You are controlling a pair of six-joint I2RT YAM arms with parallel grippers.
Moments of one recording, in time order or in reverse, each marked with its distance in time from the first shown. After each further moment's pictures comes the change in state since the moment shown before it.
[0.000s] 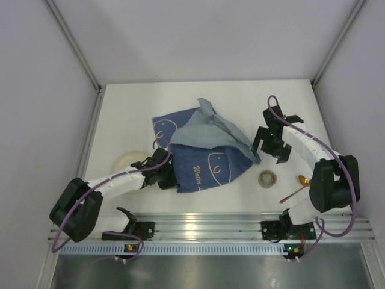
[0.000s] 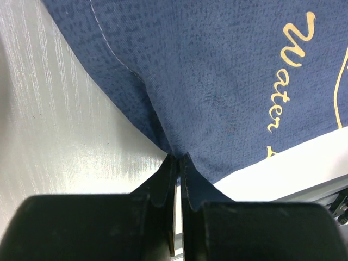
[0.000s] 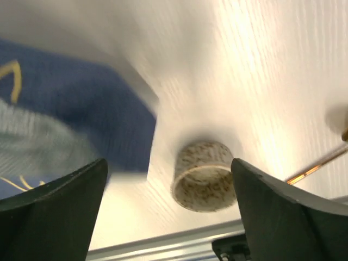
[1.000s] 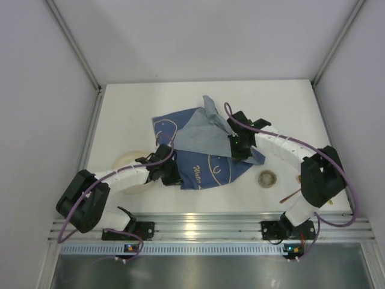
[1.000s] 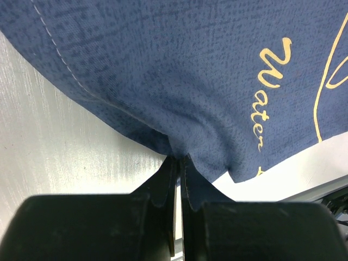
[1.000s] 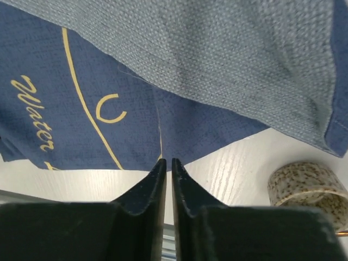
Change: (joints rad) left arm 0.000 0.099 0.065 0.031 0.023 -0.015; right arm 0.294 0.049 0.019 0.099 -0.129 -0.143
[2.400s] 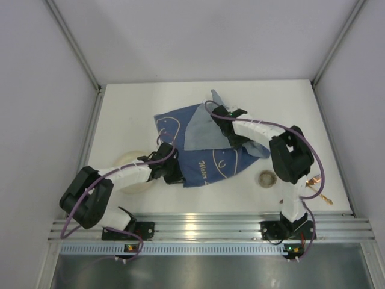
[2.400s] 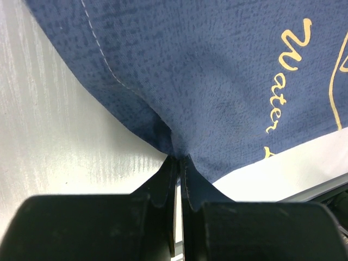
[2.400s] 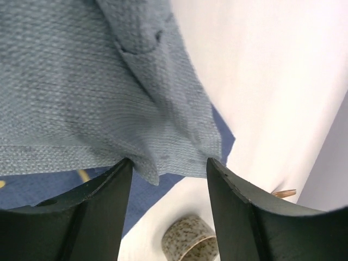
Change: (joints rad) left arm 0.000 0.039 0.016 0.039 0.010 -0.045; right arm 0.060 0.394 0.312 -0.088 0.645 -0.176
